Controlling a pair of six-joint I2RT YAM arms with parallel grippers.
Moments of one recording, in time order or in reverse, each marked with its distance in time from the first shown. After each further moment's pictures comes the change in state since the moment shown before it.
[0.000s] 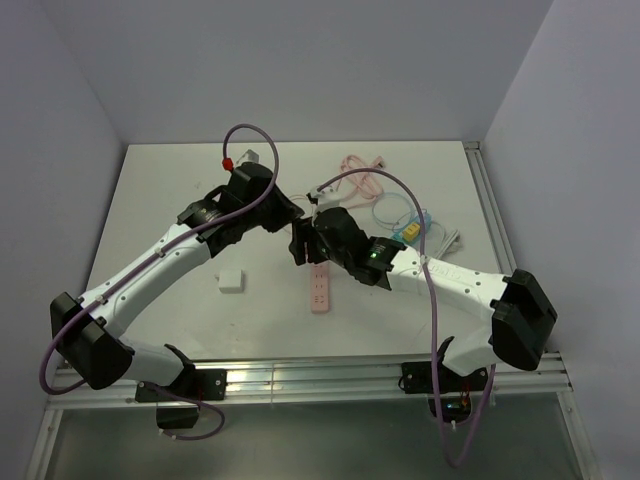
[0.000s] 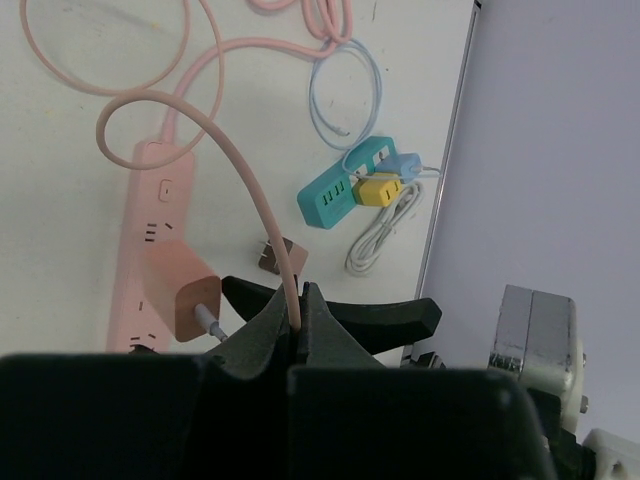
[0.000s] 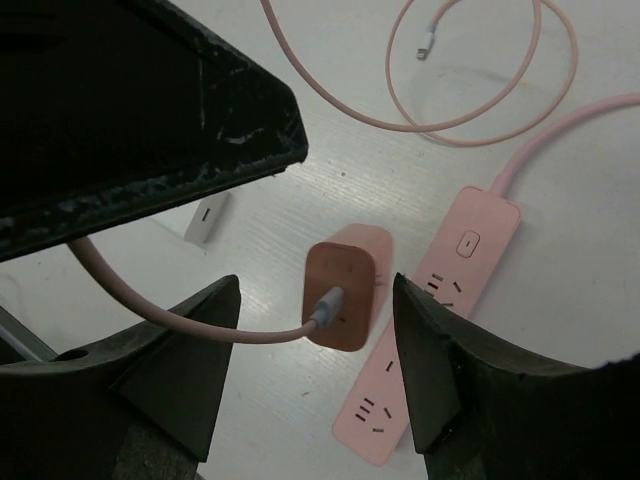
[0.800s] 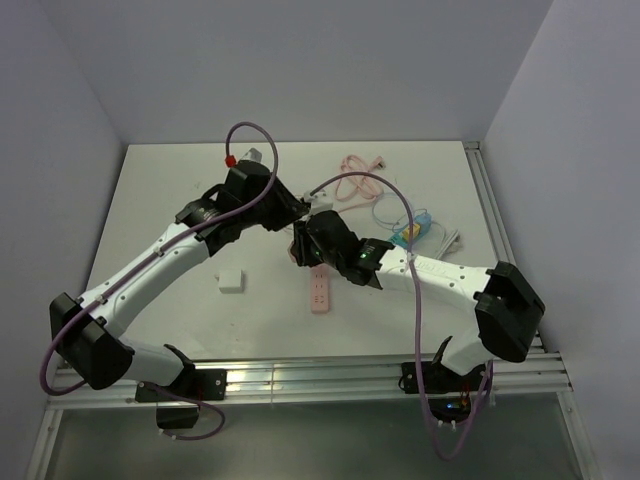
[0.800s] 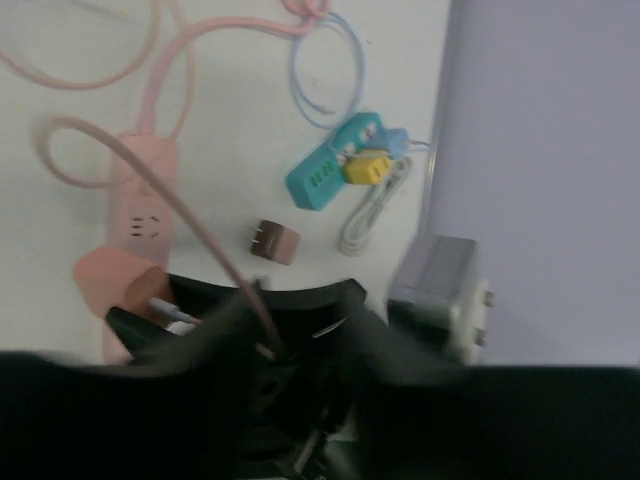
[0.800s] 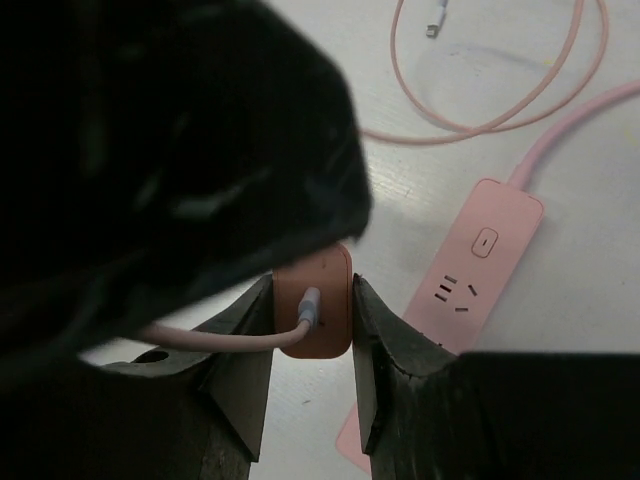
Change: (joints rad) left arm 0.015 0.000 -0.001 0.010 0.058 0.033; right arm 0.006 0.069 0.000 0.037 -0.002 0.013
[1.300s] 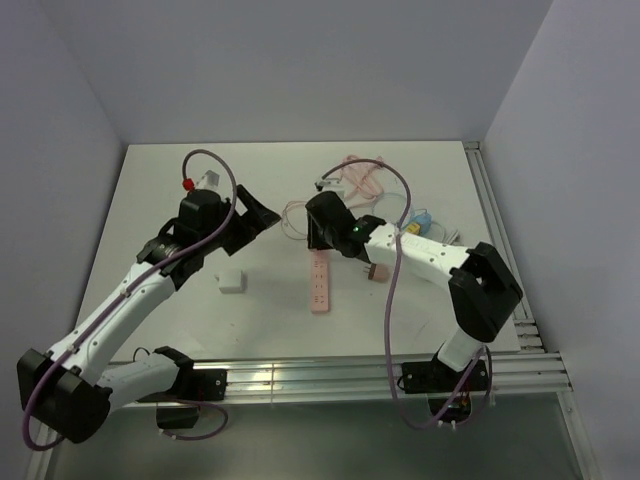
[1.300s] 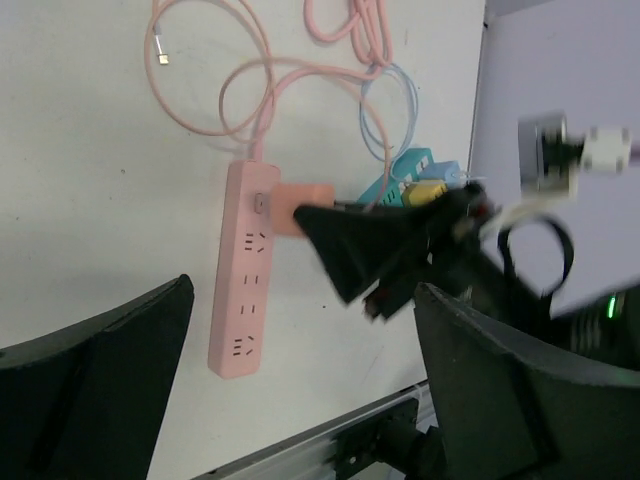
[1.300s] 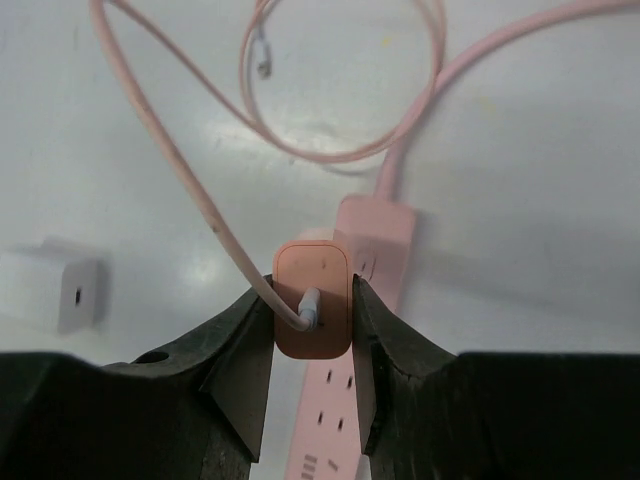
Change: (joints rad) left arm 0.195 -0.271 -0.352 0.140 0.101 0.121; right arm -0.116 0.140 0.120 -0.184 0.051 0.099
